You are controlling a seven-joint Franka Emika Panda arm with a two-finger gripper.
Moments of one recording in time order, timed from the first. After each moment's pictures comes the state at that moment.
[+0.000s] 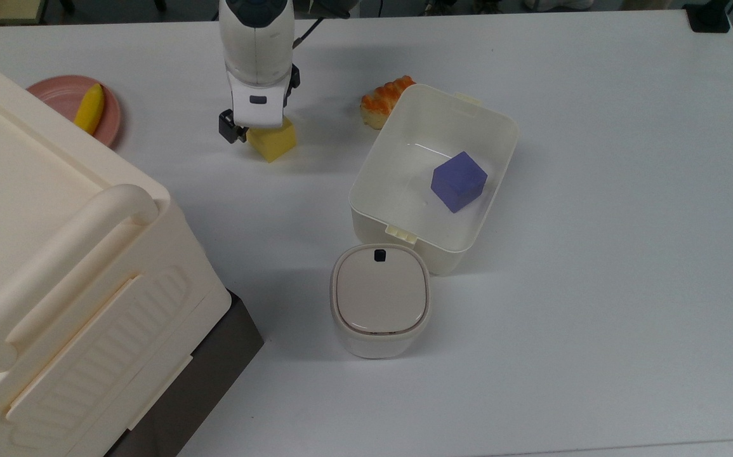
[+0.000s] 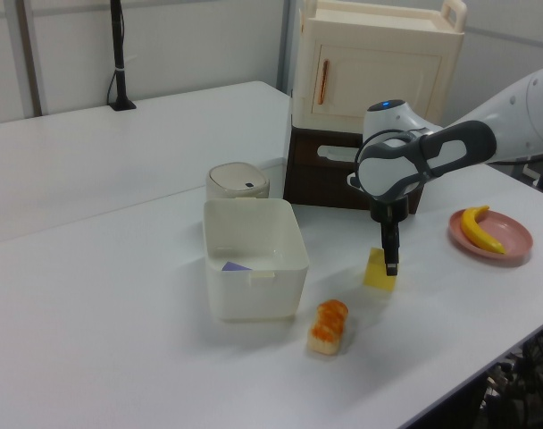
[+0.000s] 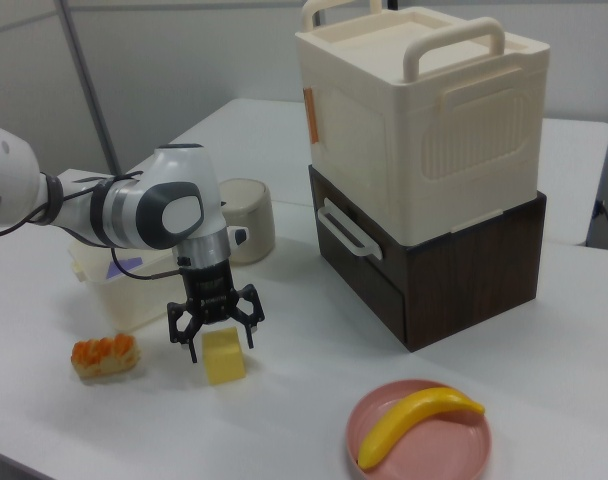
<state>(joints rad) 0.08 0.12 -0.15 -2.15 -0.18 2.07 -0.82</state>
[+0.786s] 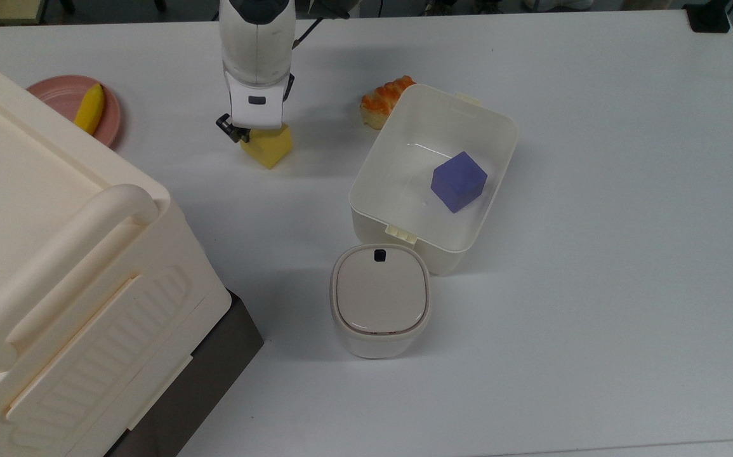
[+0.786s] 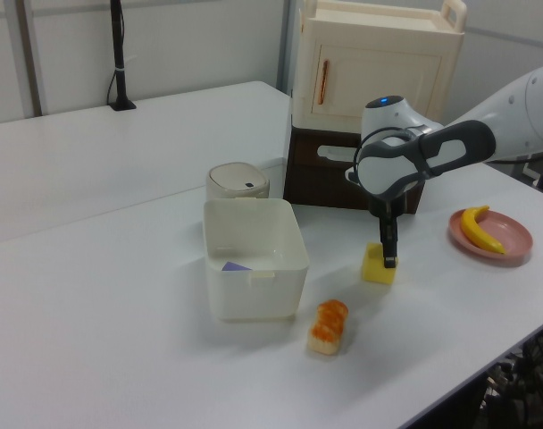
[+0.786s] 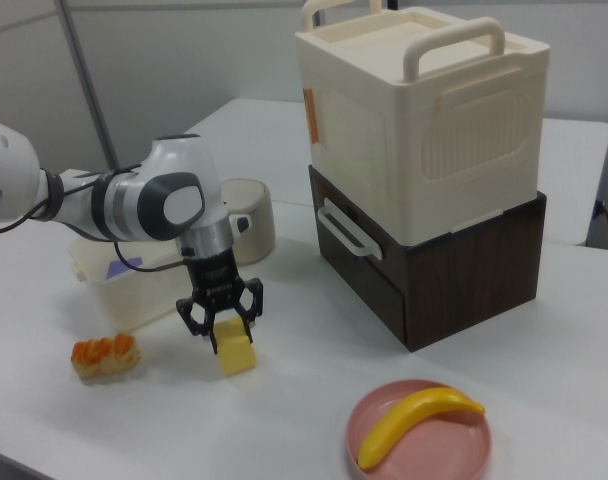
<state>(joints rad) 0.08 0.12 -0.15 -2.12 -0.21 2.09 -0.82</state>
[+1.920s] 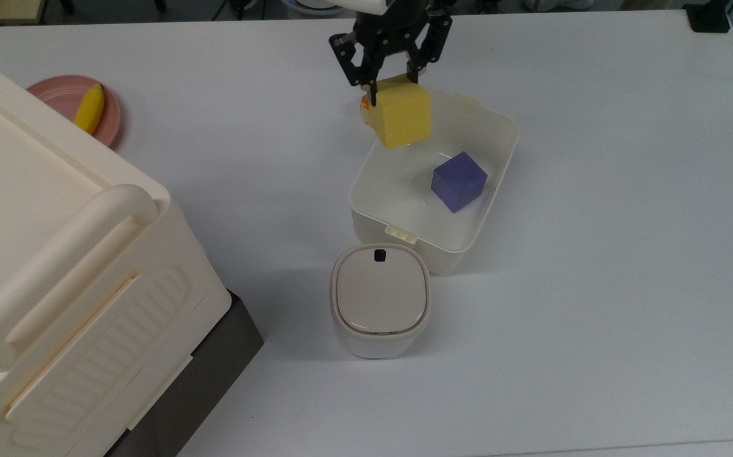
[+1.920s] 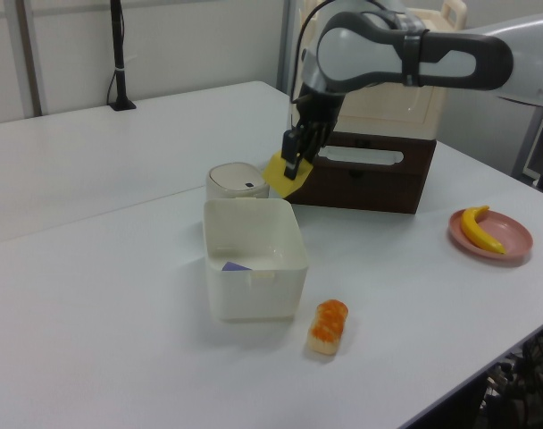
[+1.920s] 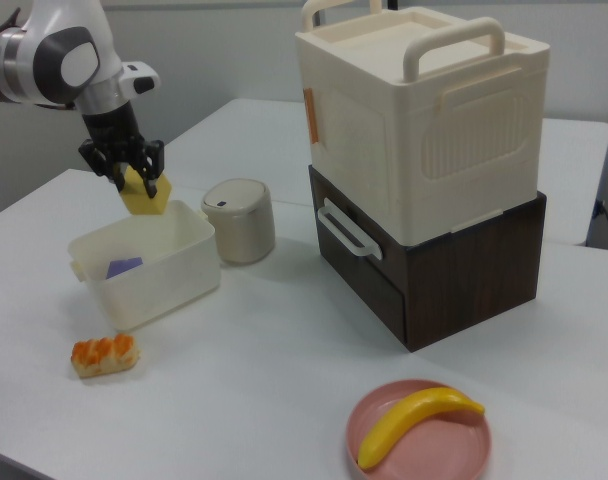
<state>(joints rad) 0.14 0.05 0.07 -1.73 0.03 1.92 -0.12</state>
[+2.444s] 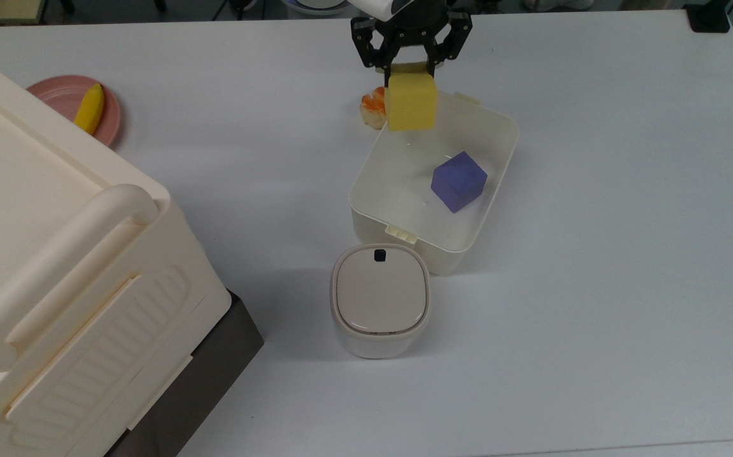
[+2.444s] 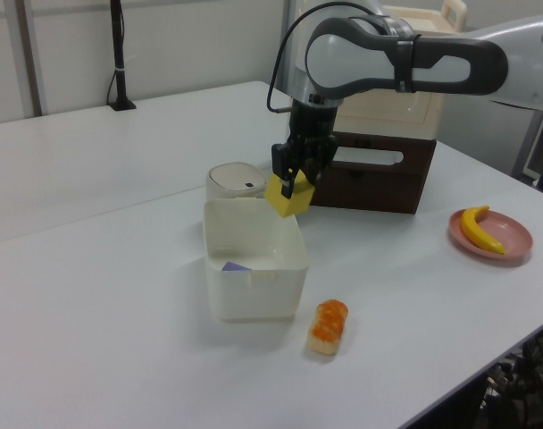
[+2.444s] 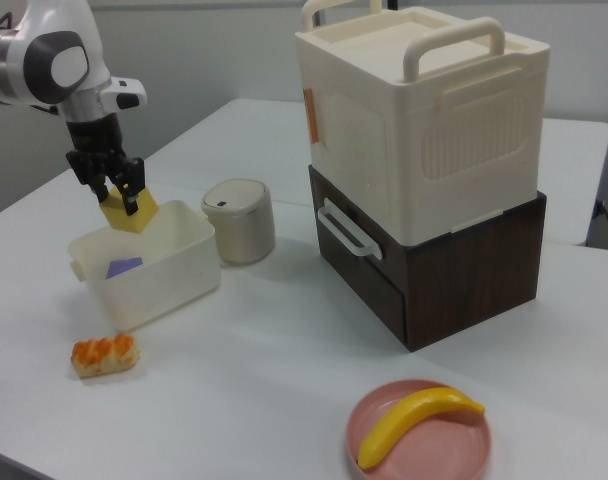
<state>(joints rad) 0.16 0.05 0.09 -1.73 0.03 1.81 0.16</state>
